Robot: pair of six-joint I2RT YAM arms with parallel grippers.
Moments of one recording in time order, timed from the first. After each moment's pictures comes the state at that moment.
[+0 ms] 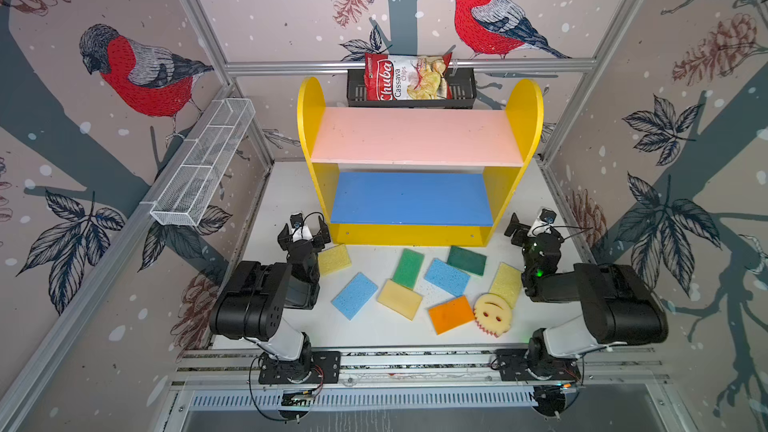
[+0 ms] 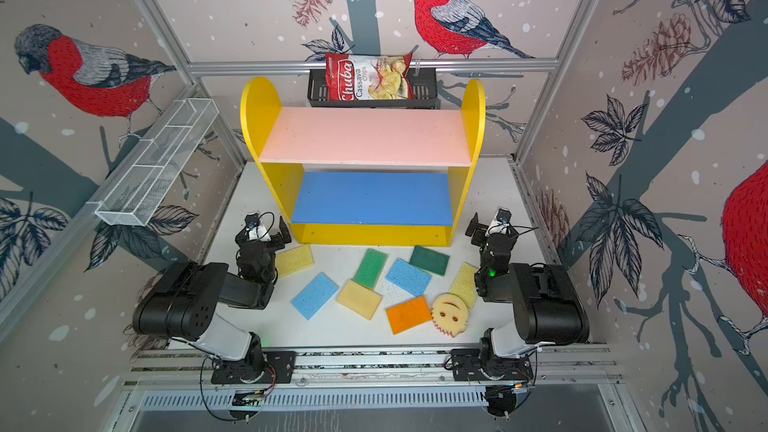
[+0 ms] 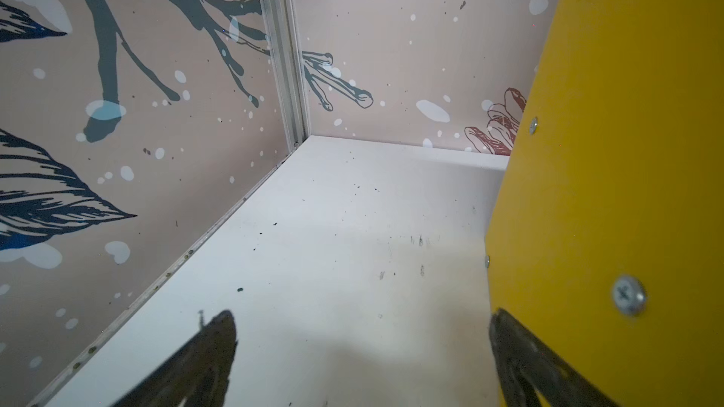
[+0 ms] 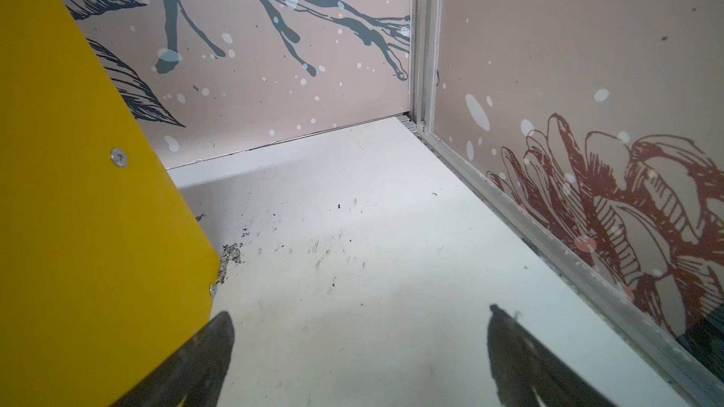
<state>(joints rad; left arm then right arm) -0.07 1.57 0.21 1.25 -0.34 -0.02 0.02 1.51 0.24 1.11 0.20 0.08</state>
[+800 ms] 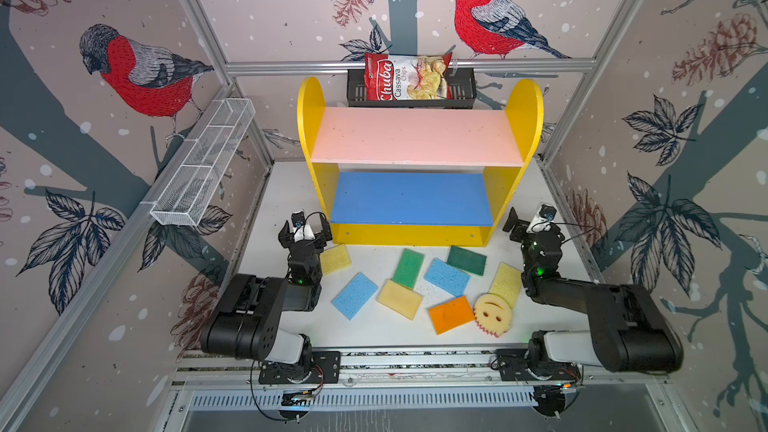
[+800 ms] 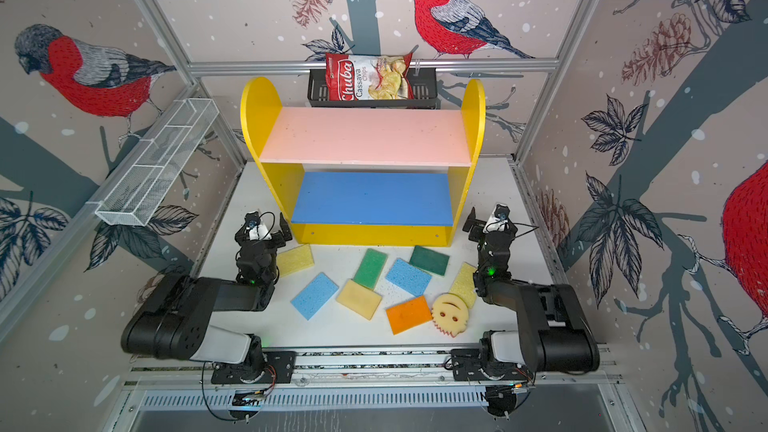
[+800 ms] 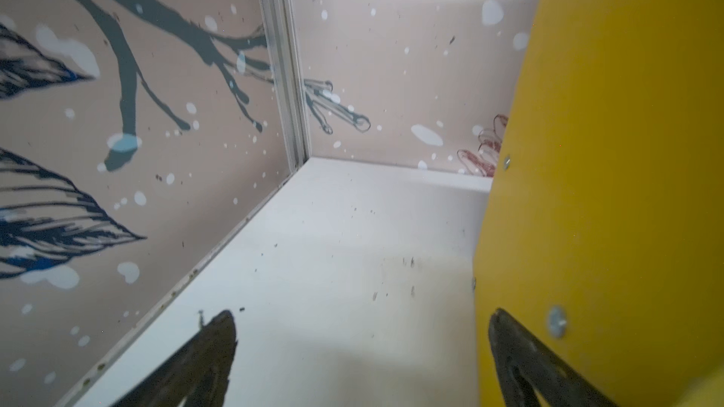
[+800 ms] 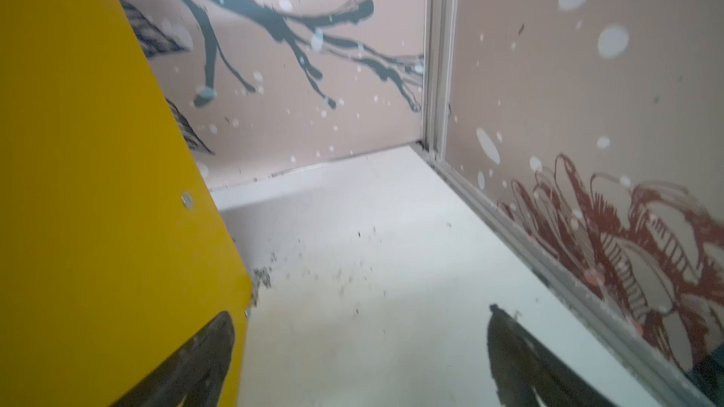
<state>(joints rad) -0.16 1.39 0.21 1.17 -0.43 0.01 0.11 1.29 0.28 0.96 0.31 0.08</state>
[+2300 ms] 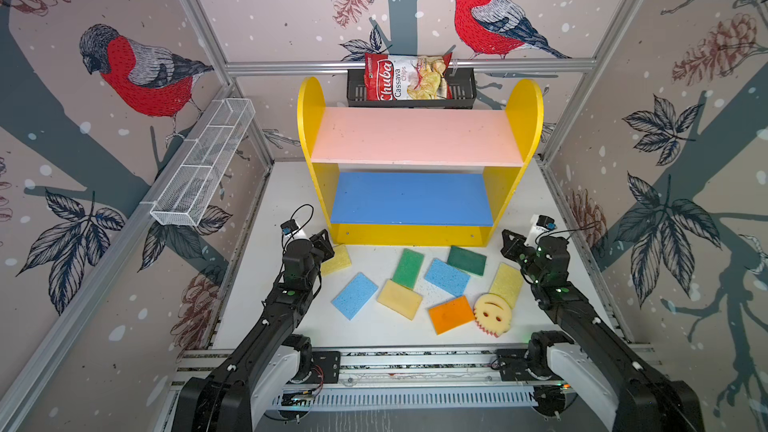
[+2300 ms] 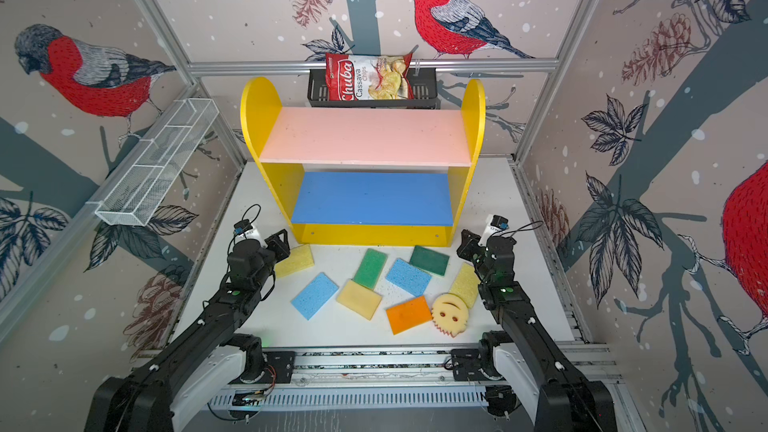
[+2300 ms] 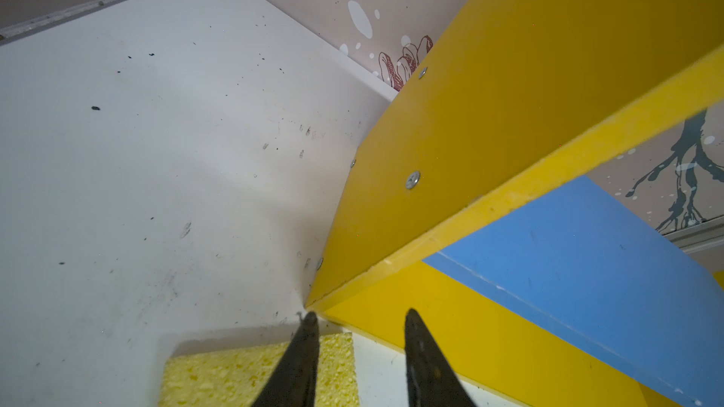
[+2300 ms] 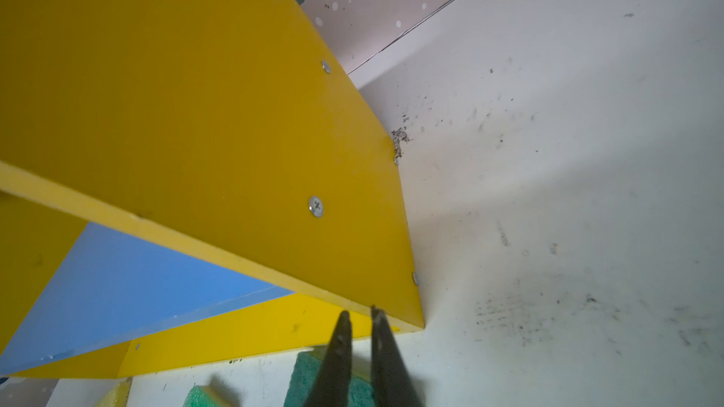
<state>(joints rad) -0.16 0.90 0.29 0.24 -0.10 -0.60 0.12 0.88 0.29 0.22 -0.16 0.53</state>
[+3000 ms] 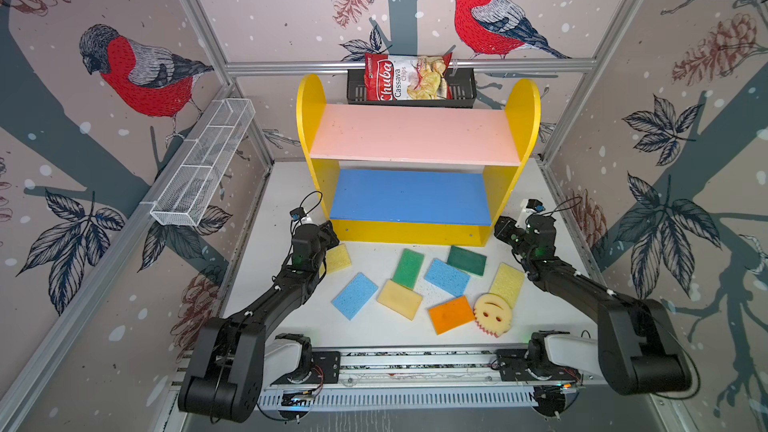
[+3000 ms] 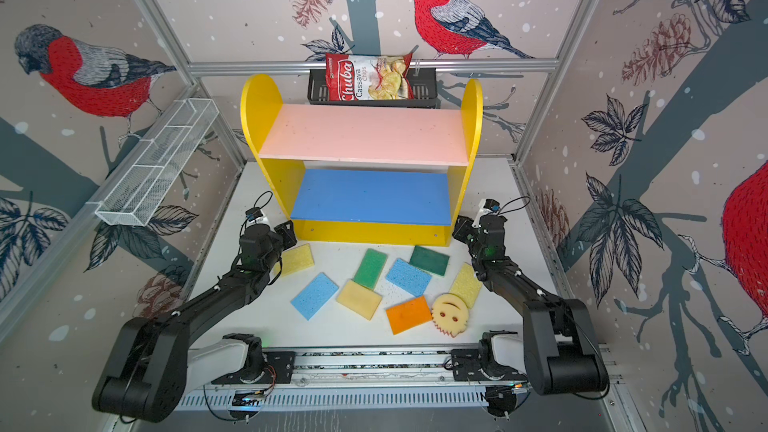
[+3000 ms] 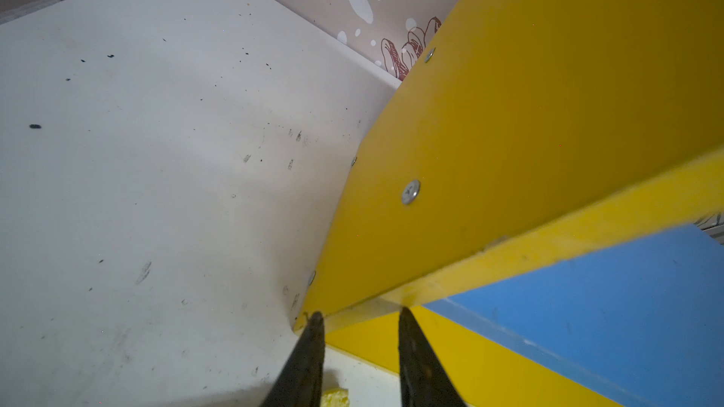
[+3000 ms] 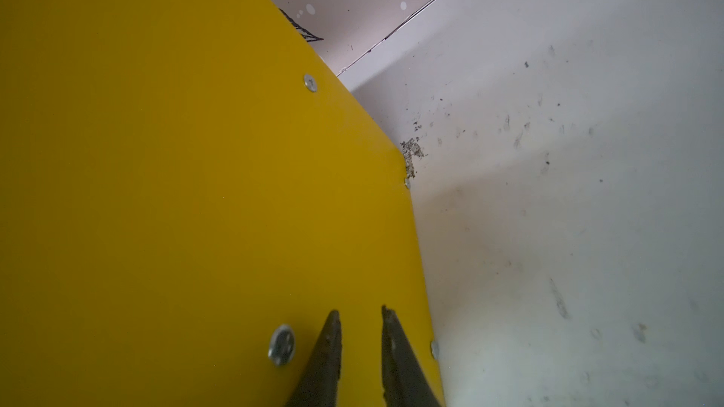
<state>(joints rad) -0.16 1.20 0.41 0.39 -0.08 -0.57 0.11 1.30 0.46 0.42 -0.19 0.57</state>
